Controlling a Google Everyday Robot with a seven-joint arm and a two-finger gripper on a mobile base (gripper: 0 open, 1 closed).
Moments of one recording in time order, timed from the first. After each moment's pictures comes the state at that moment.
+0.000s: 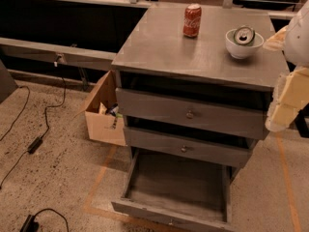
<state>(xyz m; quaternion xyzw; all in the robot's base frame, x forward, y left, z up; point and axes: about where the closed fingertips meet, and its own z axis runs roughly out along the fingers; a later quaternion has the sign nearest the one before) 0.438 -0.216 0.978 -0.60 0.78 -0.04 0.16</state>
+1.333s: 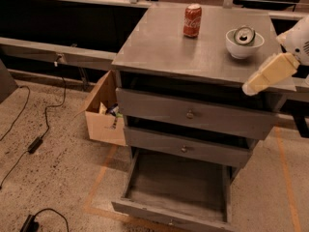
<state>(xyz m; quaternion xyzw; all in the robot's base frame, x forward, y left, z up) 0.539 -0.258 0.954 -0.42 0.85 0.02 0.32</state>
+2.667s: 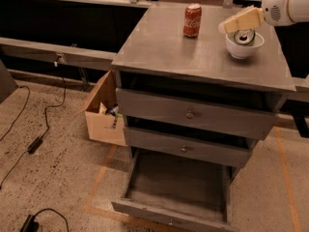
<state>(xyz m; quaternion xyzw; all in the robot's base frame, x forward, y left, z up) 0.719 -0.253 1.013 -0.32 0.77 0.04 0.55</state>
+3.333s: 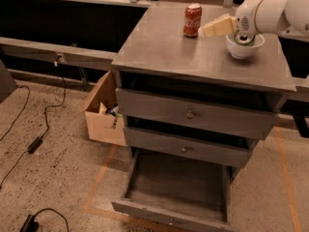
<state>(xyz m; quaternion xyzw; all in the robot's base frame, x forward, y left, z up) 0.766 -0.217 0.981 -0.30 0.75 0.05 0.58</state>
